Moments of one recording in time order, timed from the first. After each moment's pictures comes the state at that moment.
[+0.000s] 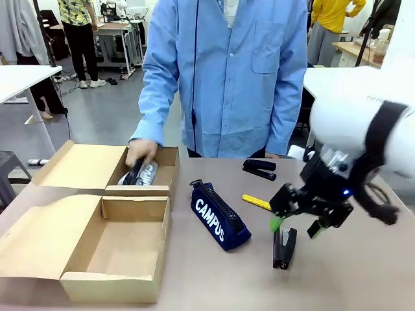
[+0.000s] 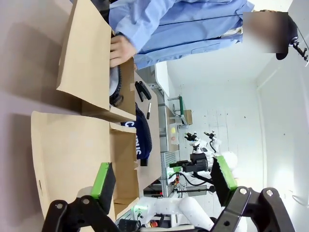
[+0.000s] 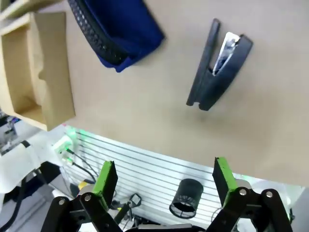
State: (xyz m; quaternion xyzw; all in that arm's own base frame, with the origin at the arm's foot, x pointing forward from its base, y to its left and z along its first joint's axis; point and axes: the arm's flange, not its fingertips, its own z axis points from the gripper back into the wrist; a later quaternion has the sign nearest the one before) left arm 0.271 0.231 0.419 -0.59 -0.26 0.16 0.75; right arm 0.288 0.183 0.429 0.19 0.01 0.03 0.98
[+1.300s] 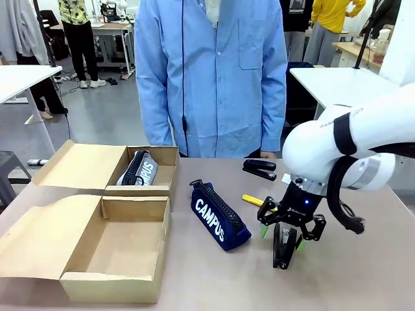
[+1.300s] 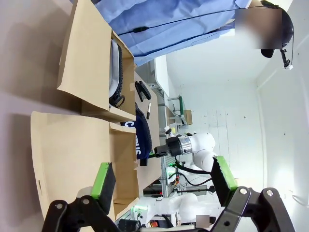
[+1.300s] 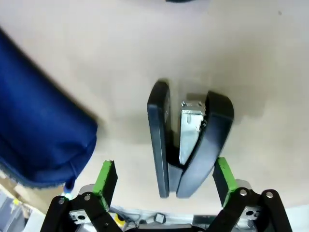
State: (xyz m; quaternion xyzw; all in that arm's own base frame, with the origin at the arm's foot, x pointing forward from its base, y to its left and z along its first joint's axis) left arm 0.271 0.231 0.419 -0.59 -0.26 0.16 0.75; right arm 0.375 0.198 0.309 0.12 0.10 -0.13 0.98
